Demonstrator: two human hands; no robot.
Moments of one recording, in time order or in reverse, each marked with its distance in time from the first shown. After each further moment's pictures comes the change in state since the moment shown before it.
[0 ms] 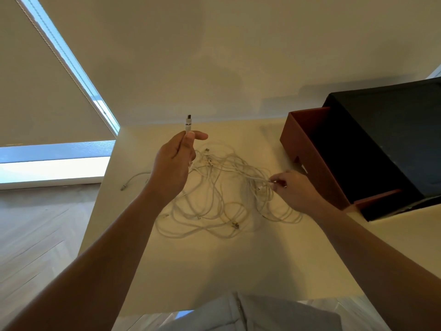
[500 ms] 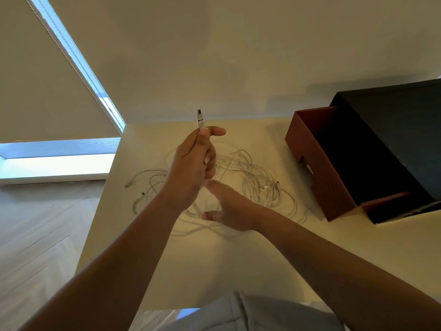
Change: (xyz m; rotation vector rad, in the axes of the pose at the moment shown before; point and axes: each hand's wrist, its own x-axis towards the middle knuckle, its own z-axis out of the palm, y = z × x) left_hand -0.010 0.015 0.022 -0.433 -0.086 -0.140; right_hand -0.019 -0.109 0.061 0.209 -0.377 -0.485
